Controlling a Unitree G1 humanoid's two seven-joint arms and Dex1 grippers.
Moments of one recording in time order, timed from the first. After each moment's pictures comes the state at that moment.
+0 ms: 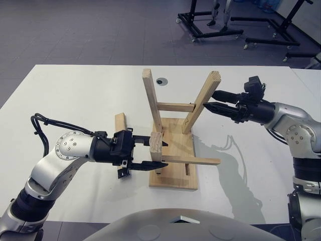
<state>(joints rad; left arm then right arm) -0.04 0.75 -0.23 -0.62 -0.62 0.28 -1.04 -0.30 -0.72 -0.15 -0.09 0.78 0.72 1.02</state>
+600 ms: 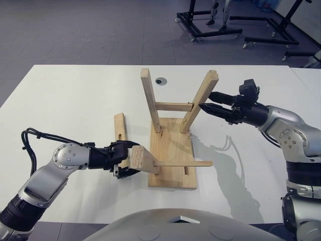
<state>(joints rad) 0.10 0.87 -0.23 -0.50 -0.30 0.26 -0.96 -0.26 -0.66 -0.15 -0.13 0.76 0.69 0.96</state>
